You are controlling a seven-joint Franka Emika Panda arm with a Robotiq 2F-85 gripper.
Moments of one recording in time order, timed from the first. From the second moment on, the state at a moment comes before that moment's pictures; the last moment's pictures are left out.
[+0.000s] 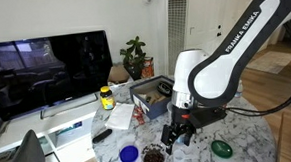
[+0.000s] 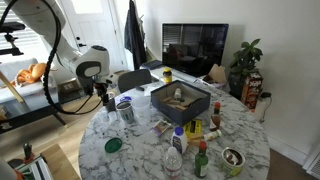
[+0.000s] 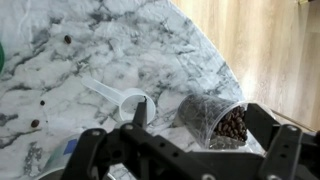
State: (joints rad) arm 0.26 0.29 0.33 -2.36 0.50 2.72 0.31
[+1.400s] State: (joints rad) arm 0.33 0.47 0.33 -2.27 0.59 2.96 0.64
